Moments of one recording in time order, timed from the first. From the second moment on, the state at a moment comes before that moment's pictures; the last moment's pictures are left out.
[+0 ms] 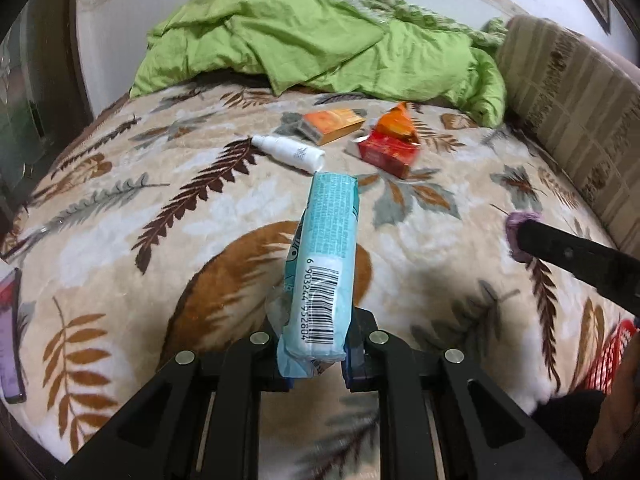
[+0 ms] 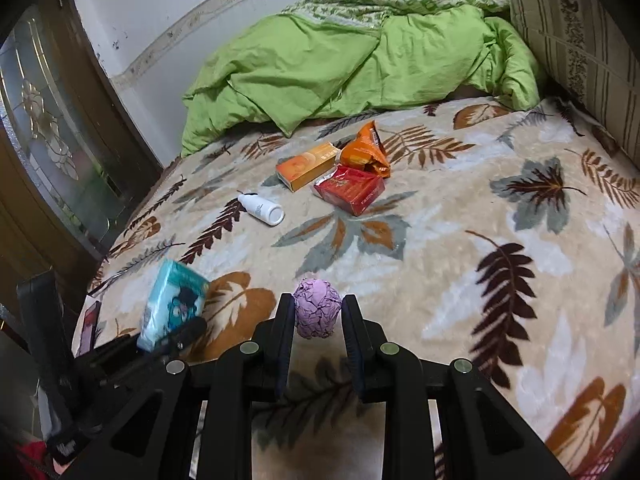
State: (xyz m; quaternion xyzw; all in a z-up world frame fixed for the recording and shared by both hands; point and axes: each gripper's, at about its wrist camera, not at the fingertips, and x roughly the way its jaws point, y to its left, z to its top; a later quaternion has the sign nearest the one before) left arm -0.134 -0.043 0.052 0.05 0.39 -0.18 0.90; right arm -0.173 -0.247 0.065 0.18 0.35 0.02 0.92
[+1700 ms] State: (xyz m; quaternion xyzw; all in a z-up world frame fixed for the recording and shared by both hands) left arm -0.149 -0.051 0.058 0.09 0.34 -0.18 0.92; right arm -0.188 -0.240 0.069 0.17 0.33 0.03 0.93
